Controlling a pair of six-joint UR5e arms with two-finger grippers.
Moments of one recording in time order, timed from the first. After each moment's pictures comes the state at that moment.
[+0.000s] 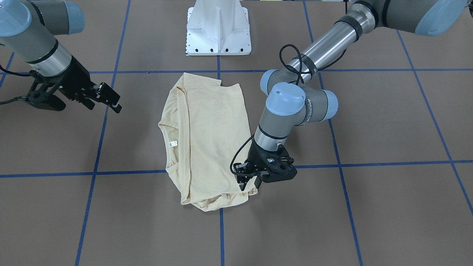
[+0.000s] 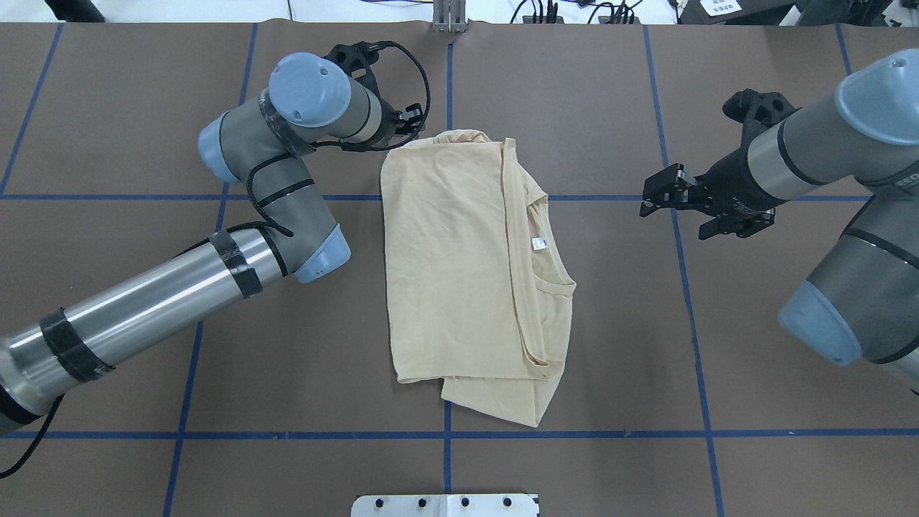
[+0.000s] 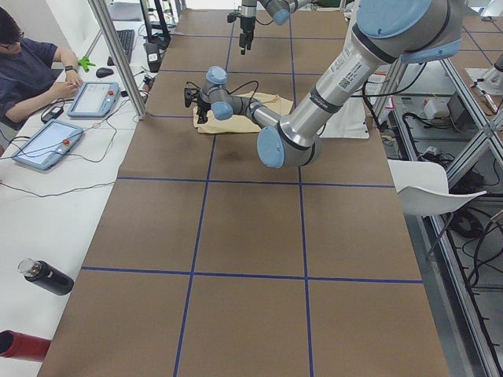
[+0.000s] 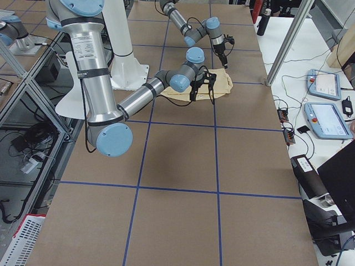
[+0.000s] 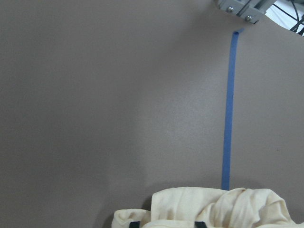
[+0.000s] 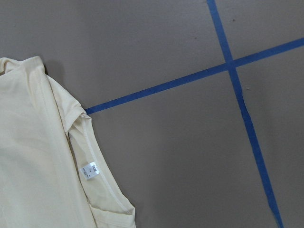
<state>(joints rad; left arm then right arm) -0.72 -2.43 -1.14 -2.24 -1.76 -1.41 0.85 -1.35 1.96 -1.32 2.16 1.30</state>
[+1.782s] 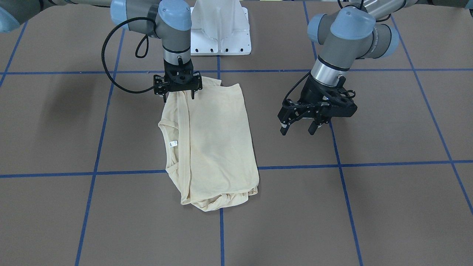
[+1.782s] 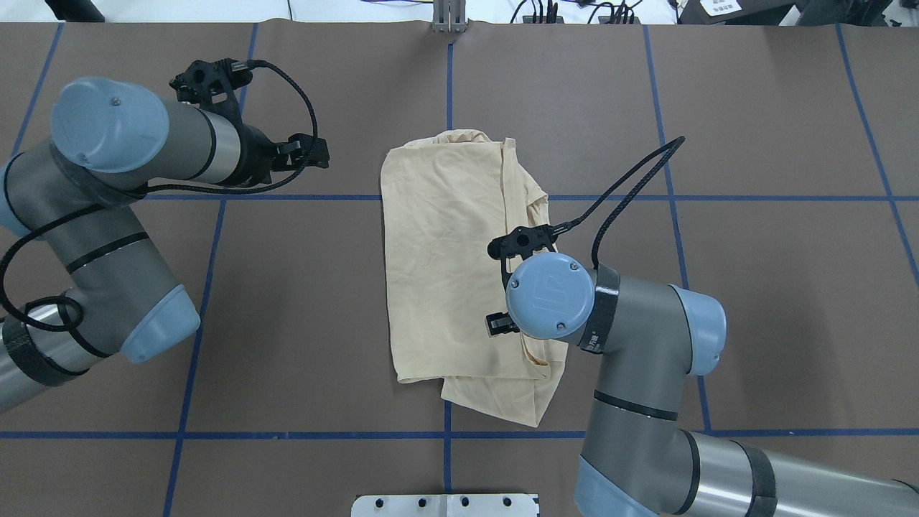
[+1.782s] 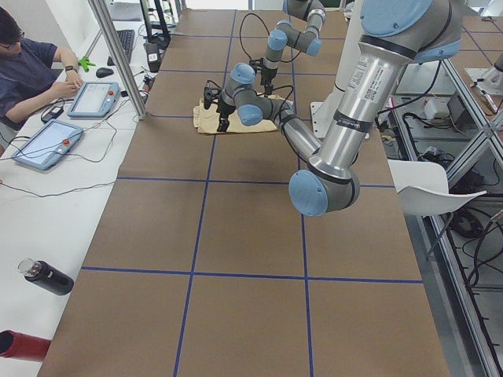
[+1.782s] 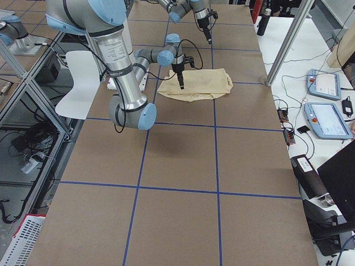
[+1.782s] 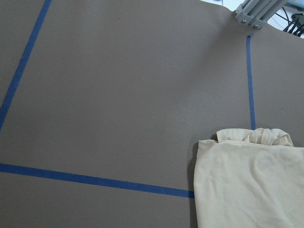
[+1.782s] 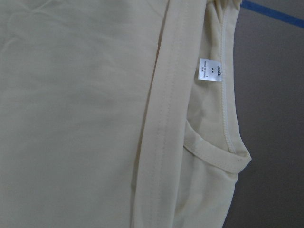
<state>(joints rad) -0.74 -2.01 -1.79 -1.99 -1.80 -1.33 0.36 -1.02 1.84 -1.73 1.62 1.05</state>
